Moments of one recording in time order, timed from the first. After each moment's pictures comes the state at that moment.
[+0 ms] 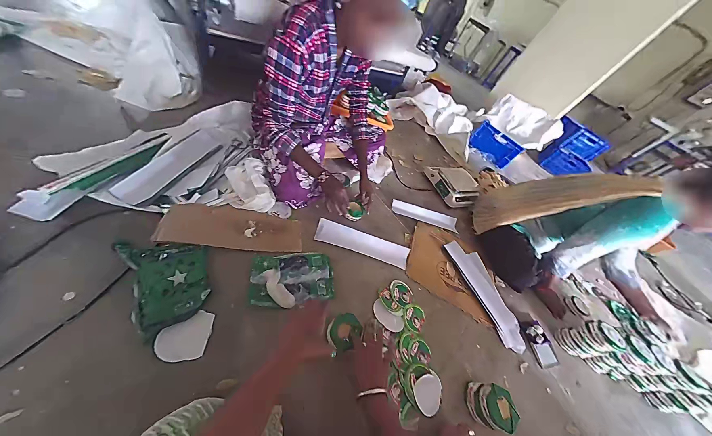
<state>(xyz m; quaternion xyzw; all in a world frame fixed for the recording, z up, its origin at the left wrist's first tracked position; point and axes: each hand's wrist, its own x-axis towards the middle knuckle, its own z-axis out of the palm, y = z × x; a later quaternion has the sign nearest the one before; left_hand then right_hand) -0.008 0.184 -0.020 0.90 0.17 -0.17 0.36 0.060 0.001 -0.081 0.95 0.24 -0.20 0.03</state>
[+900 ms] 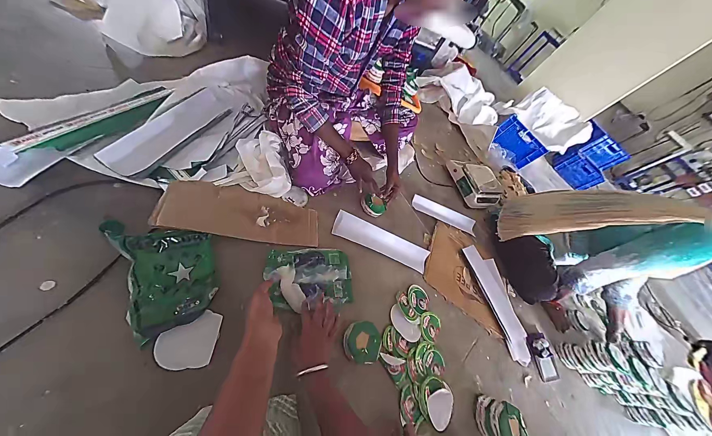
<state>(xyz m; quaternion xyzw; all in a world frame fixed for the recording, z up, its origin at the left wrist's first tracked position) -0.012 0.264 -0.059 0.20 0.57 0.22 0.77 0.013 0.156 -0.135 0.93 0.31 -0.15 -0.11</state>
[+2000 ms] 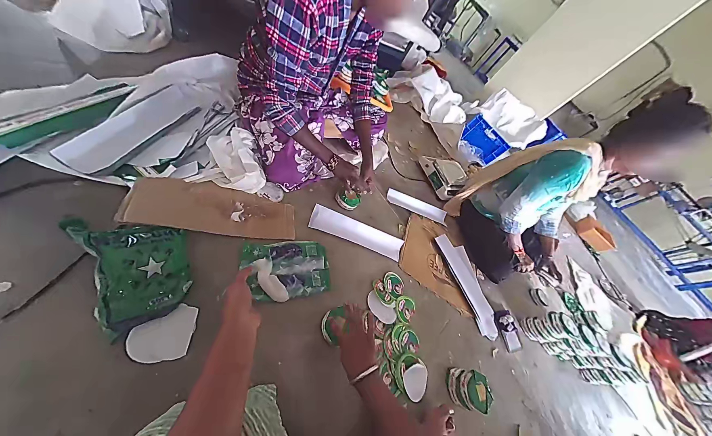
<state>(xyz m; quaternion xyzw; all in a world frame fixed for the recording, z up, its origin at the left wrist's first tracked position) -0.015 0.253 -0.050 0.27 0.57 0.24 0.74 0.068 0.019 -0.089 0.90 0.43 -0.07 0.03</state>
